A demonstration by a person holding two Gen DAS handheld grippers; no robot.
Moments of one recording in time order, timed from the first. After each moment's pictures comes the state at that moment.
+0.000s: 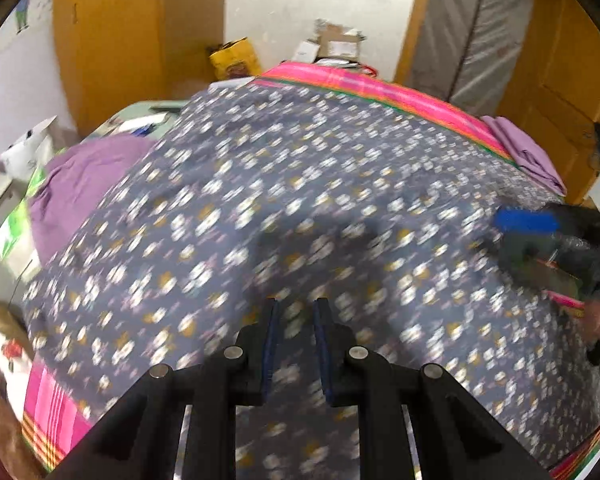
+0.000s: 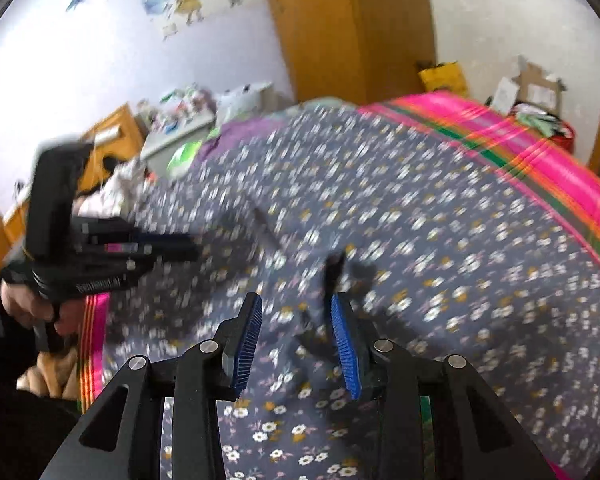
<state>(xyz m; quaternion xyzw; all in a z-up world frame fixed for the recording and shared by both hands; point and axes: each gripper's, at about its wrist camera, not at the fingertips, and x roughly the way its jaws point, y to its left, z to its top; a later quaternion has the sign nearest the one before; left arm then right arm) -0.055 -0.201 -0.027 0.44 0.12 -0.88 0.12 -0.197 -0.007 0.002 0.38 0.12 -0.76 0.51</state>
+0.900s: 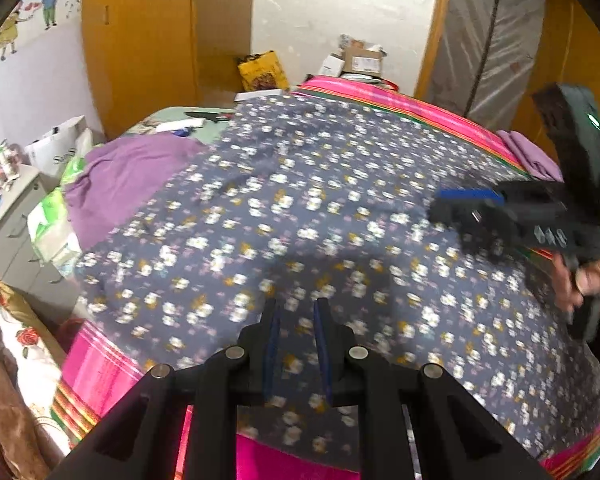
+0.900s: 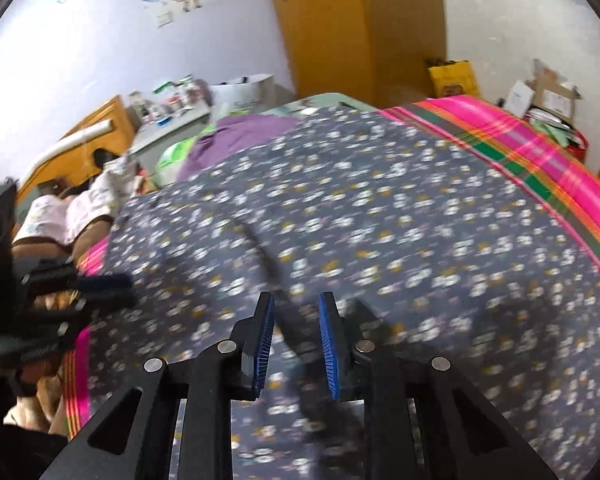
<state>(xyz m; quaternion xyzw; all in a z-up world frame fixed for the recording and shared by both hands) -0.014 -0.222 -0.018 0.42 0.11 -0.88 0.17 -0.199 -0.098 -0.018 0.39 0.16 -0.74 0.53</state>
